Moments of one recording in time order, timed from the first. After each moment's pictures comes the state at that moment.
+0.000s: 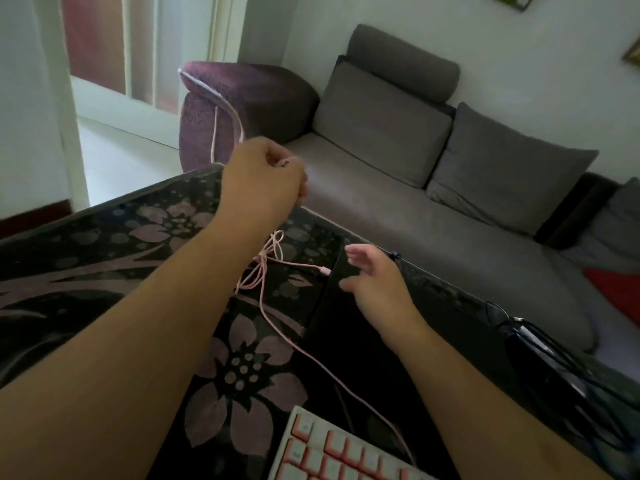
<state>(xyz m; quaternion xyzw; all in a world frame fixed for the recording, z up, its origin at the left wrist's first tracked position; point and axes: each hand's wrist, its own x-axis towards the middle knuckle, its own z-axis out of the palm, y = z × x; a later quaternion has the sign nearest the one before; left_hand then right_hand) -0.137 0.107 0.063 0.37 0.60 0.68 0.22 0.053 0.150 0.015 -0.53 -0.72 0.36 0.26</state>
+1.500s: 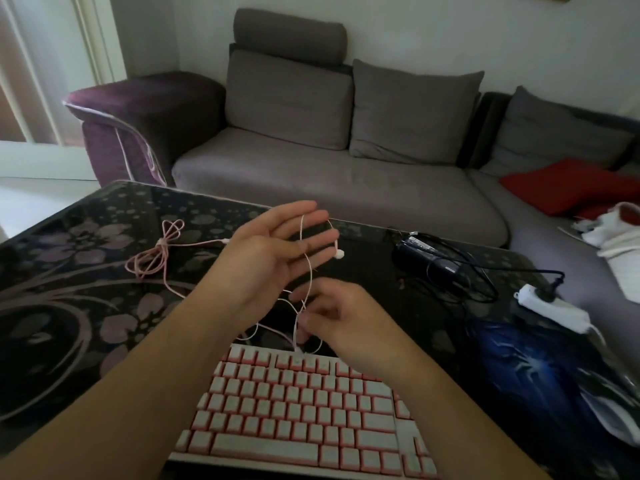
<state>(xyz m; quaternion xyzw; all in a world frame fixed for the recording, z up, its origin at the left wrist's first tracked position) 0.076 0.005 0.079 0.39 0.33 0.60 0.62 0.243 0.005 0.047 -0.48 -0.74 0.42 0.21</state>
